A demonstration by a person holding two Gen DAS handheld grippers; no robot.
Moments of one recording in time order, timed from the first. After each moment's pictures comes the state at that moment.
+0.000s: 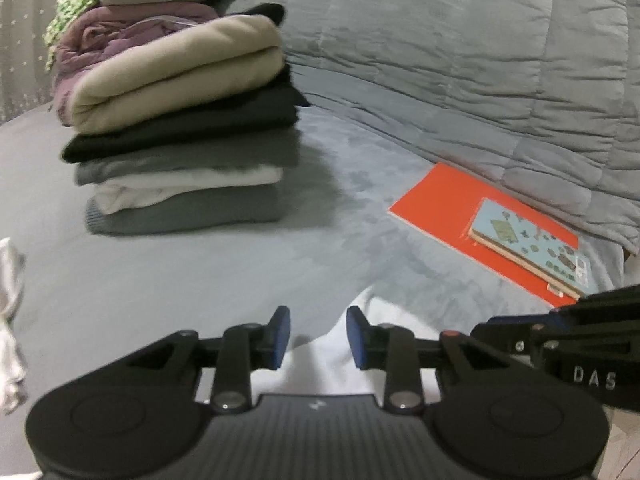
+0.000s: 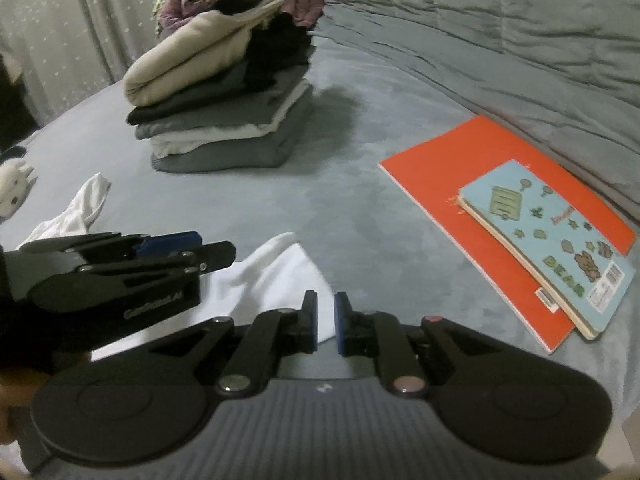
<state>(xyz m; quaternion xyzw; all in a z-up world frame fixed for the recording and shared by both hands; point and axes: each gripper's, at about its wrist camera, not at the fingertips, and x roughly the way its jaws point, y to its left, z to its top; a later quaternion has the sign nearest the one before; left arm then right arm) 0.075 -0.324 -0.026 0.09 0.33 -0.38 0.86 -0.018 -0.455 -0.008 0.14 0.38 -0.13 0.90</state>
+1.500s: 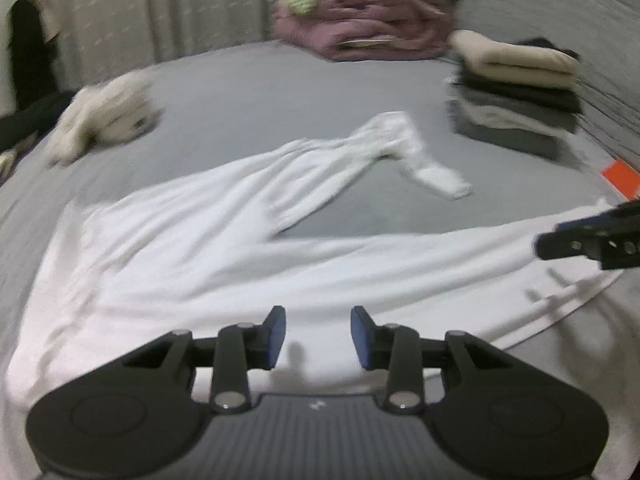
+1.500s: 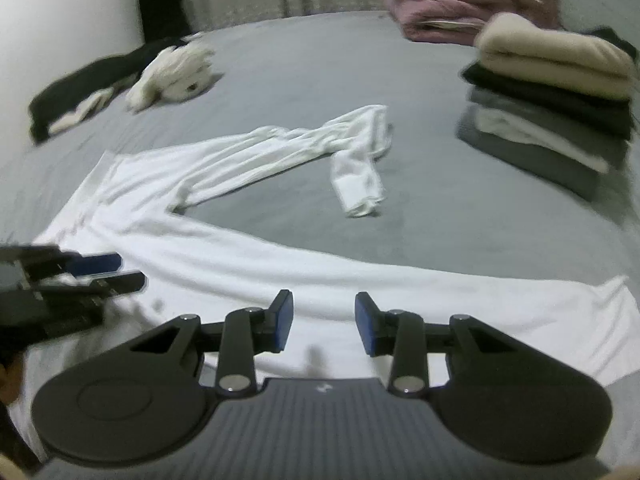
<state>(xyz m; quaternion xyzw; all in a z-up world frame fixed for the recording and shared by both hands) 0.046 0.023 -0.024 0.06 0.38 -0.14 0.91 0.039 -0.213 -0.002 0.02 0.41 0.09 0.91</state>
